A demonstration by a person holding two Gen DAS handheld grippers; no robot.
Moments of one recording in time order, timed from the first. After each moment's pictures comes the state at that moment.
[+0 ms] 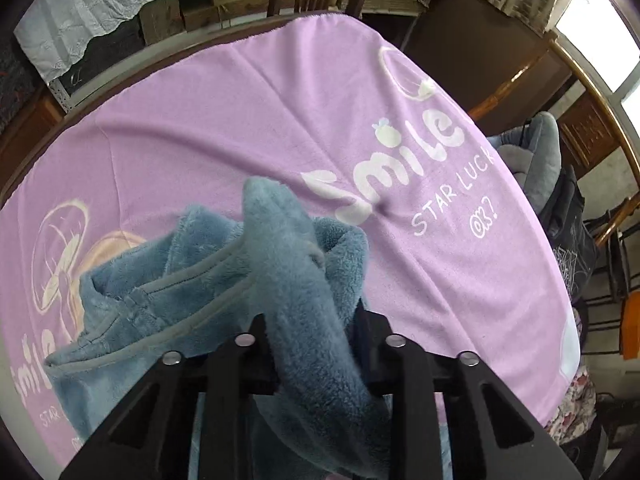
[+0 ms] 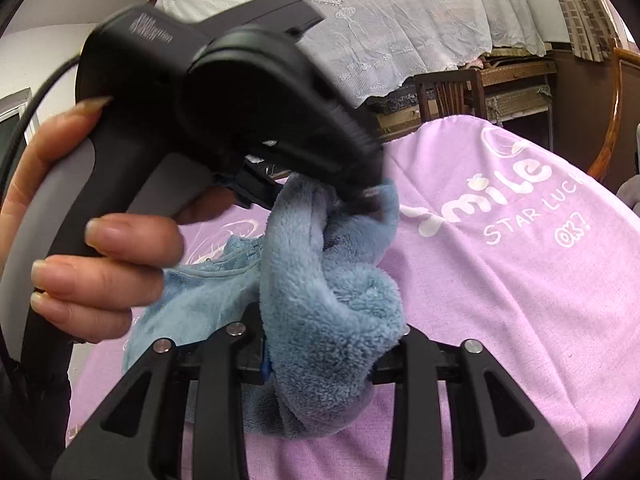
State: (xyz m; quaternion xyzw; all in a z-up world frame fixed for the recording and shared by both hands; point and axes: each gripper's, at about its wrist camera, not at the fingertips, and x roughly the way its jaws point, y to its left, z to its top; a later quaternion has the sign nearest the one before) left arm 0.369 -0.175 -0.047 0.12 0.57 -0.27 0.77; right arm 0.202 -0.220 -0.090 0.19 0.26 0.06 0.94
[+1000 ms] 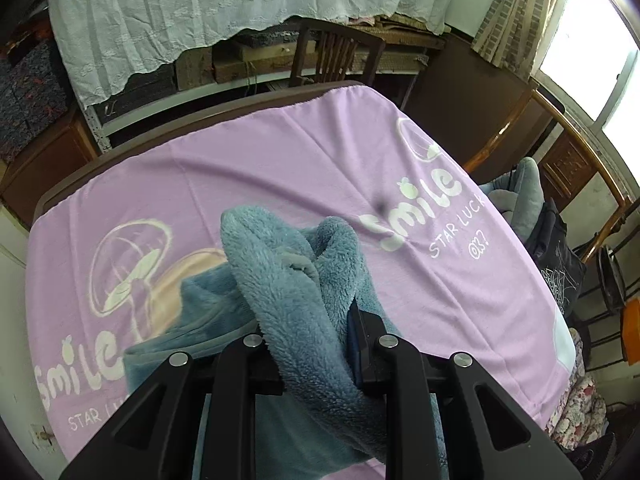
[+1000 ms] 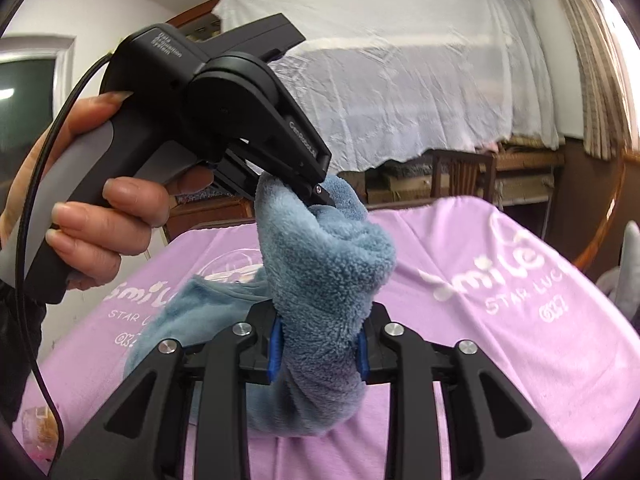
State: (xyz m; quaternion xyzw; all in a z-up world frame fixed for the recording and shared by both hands) left arm 0.353 -0.072 0.023 0.09 0.48 -0.28 0.82; right arm 0.166 -0.149 -0.047 0.05 0.17 0.05 0.98
